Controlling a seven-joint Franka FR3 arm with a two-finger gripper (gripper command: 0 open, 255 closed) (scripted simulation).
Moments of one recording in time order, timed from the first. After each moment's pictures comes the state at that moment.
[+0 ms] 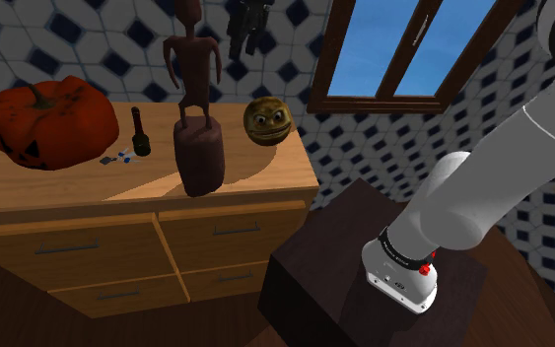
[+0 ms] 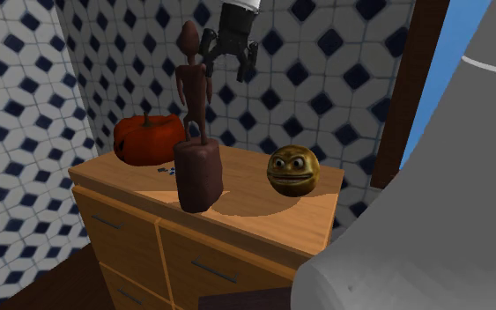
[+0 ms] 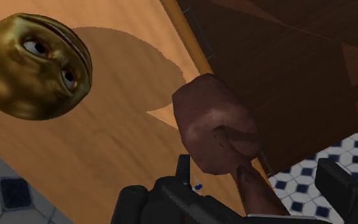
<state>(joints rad) 0.19 -0.15 0.01 -1.80 0.24 1.74 -0.31</state>
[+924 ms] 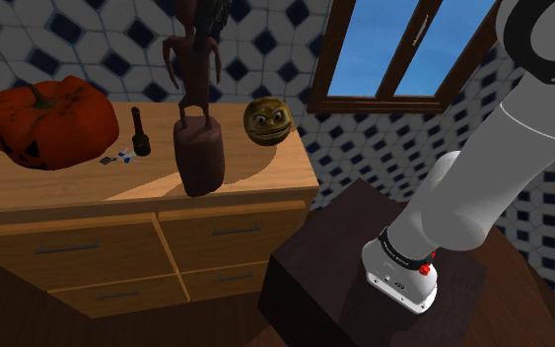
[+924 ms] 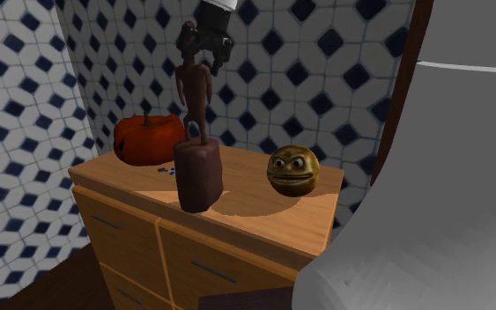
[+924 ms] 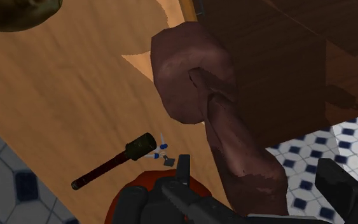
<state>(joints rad) 0.23 0.00 0.03 -1.64 0.30 1.79 -0.45</state>
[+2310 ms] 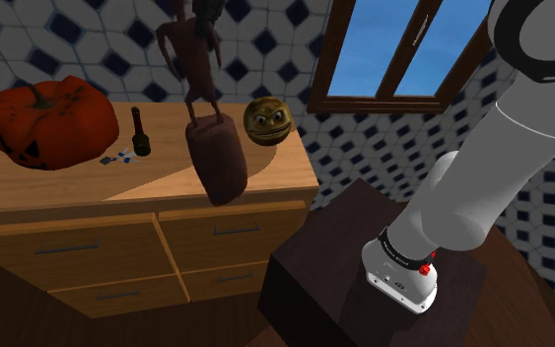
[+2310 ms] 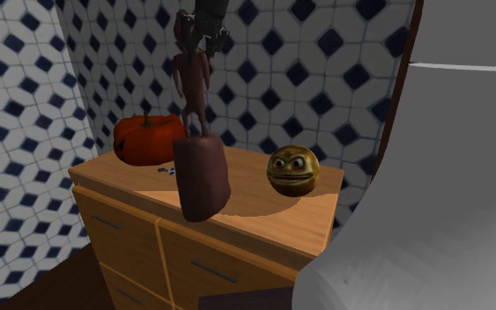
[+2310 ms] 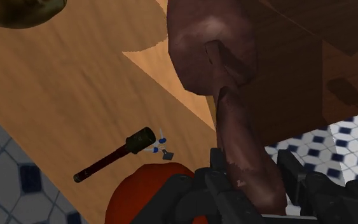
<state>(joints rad) 0.23 0.02 0.03 -1.52 0.30 1.69 -0.42</state>
